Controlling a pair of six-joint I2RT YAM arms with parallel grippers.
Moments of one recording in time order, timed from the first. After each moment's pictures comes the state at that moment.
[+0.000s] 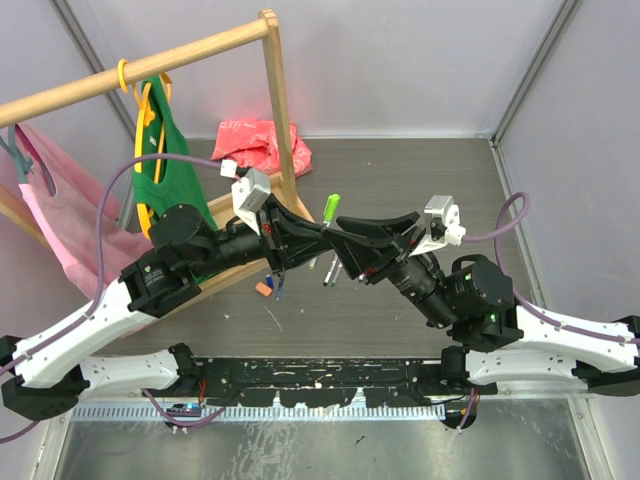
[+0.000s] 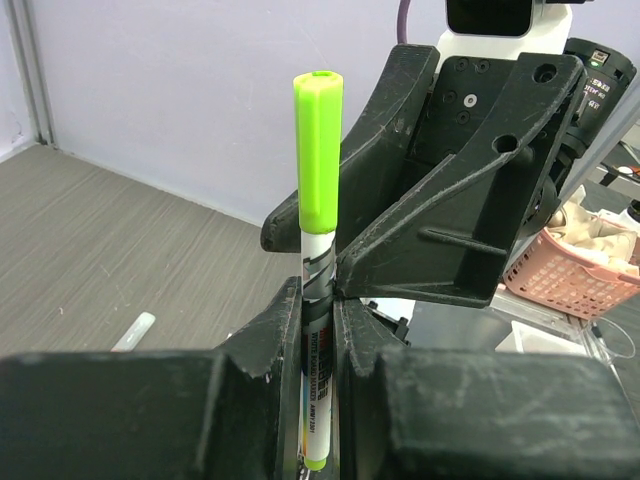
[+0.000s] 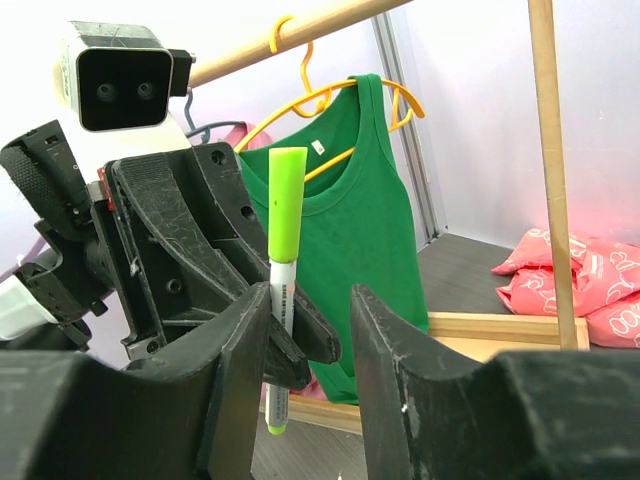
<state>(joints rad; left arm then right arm) -1.04 0.99 1.25 -0.08 0.27 -0.33 1.38 0.81 1.00 0.27 0.51 0.14</state>
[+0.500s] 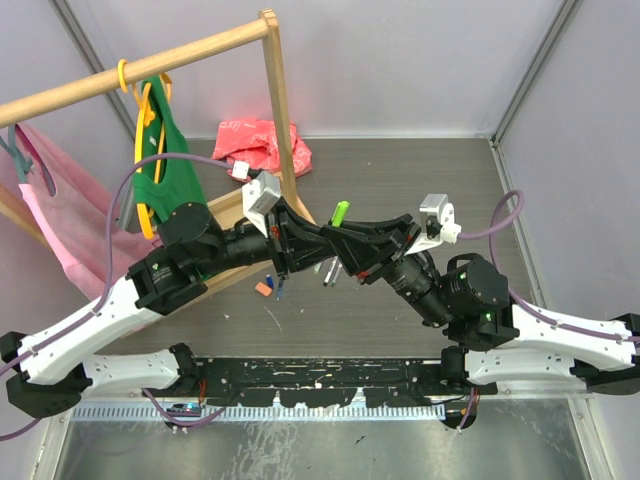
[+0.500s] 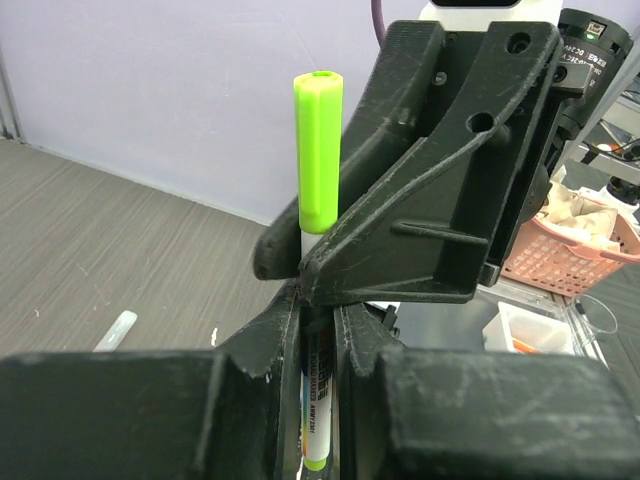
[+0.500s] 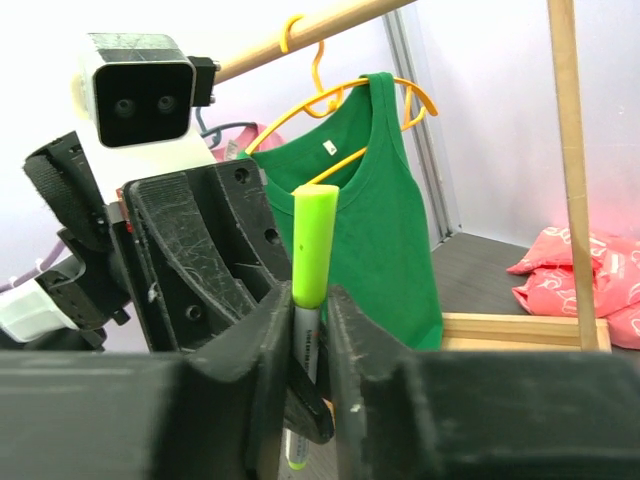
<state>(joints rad) -1.04 1.02 1.25 -0.07 0.34 -0.33 1.38 0.83 1.01 0.28 0.51 0.17</state>
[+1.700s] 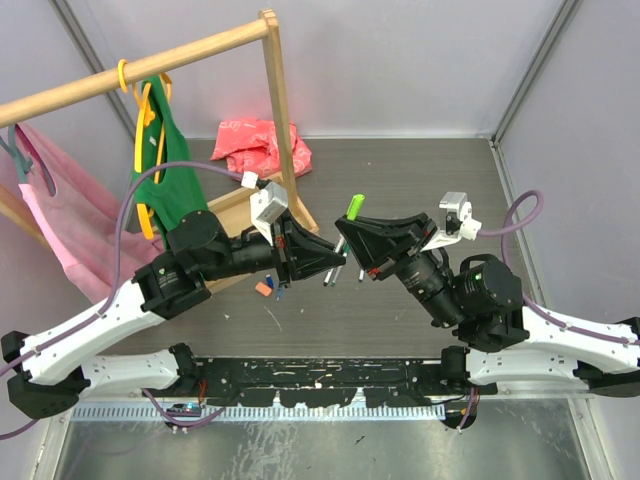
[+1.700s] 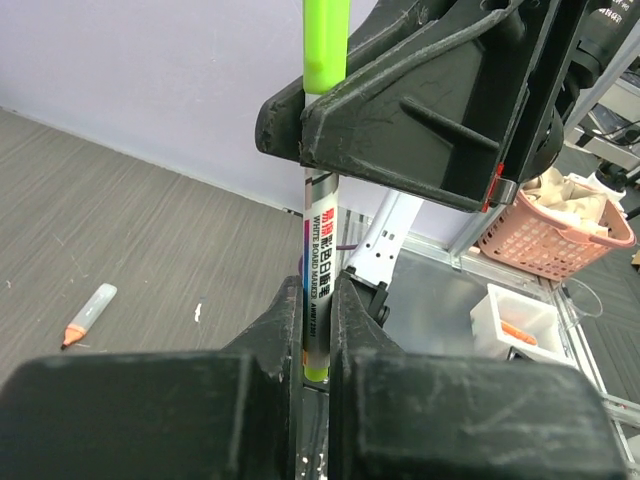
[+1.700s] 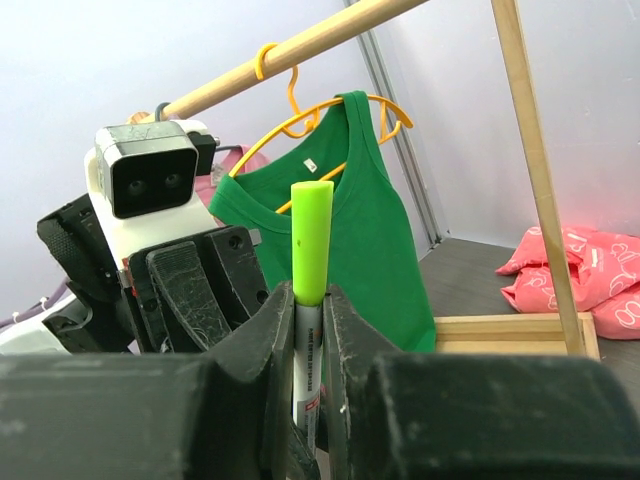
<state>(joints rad) -1.05 1.00 1.18 -0.05 0.33 -0.35 1.38 0.78 1.00 0.27 0.56 0.19</state>
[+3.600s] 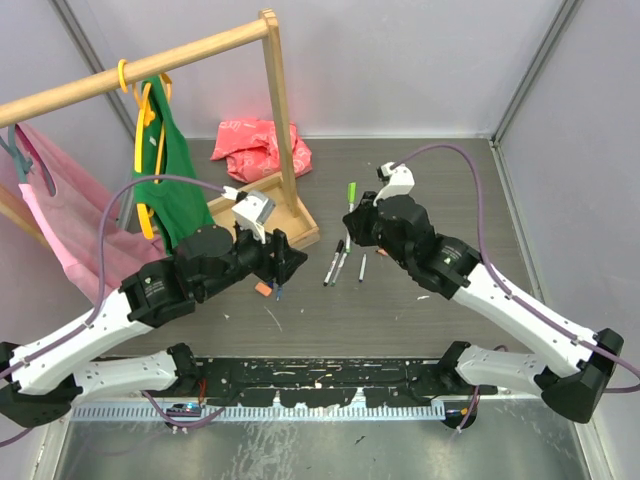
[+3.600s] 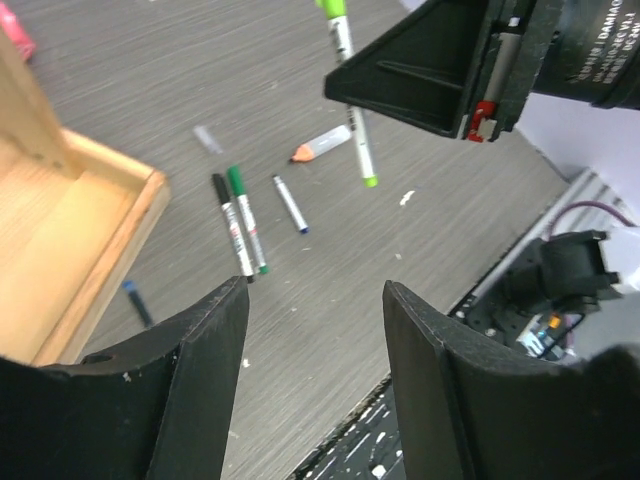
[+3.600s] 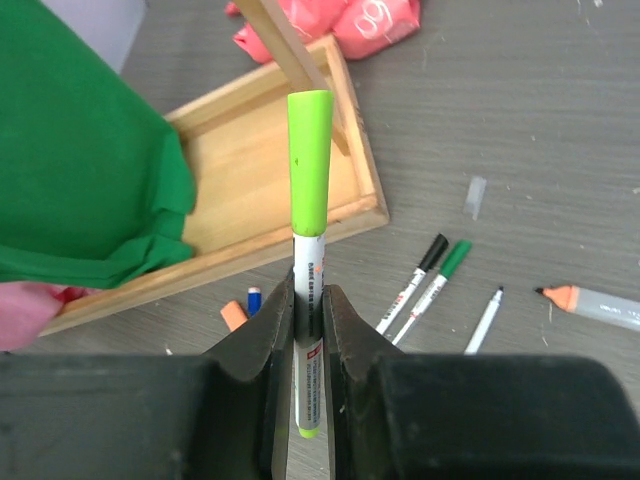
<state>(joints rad) -1.05 0.91 1.12 -0.46 -0.19 -0.36 0.86 1.06 1.11 -0.39 0.37 0.54</state>
